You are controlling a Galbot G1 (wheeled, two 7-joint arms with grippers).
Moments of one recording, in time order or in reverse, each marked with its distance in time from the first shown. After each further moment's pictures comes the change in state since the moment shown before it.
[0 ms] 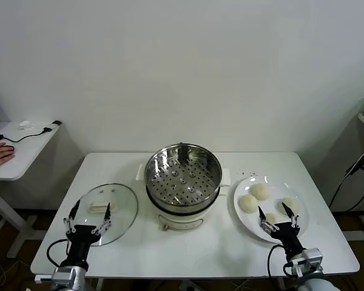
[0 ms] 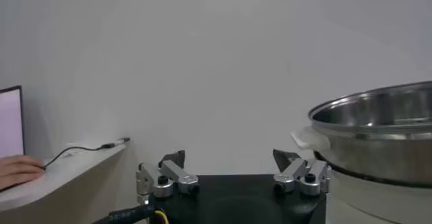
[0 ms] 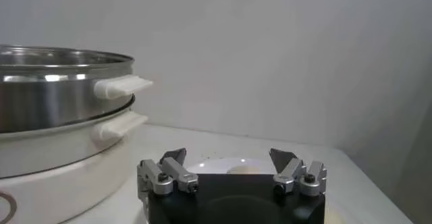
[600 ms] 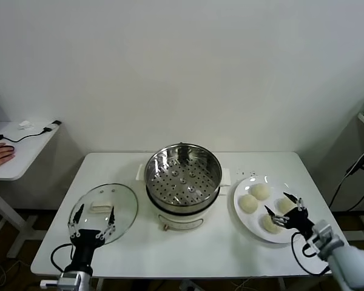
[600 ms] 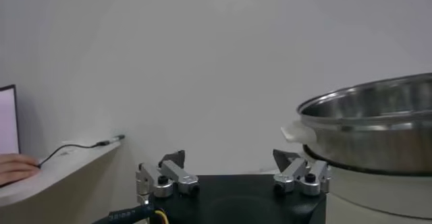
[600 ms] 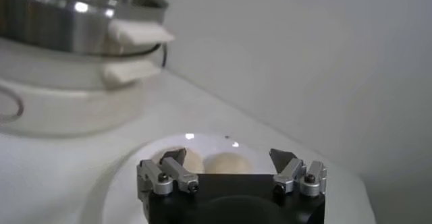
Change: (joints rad) left arm 0.041 -0.011 0.038 -0.009 0.035 -0.025 -0.029; right arm 0.272 -0.527 -0.129 -0.161 -0.149 -0.170 -0.410
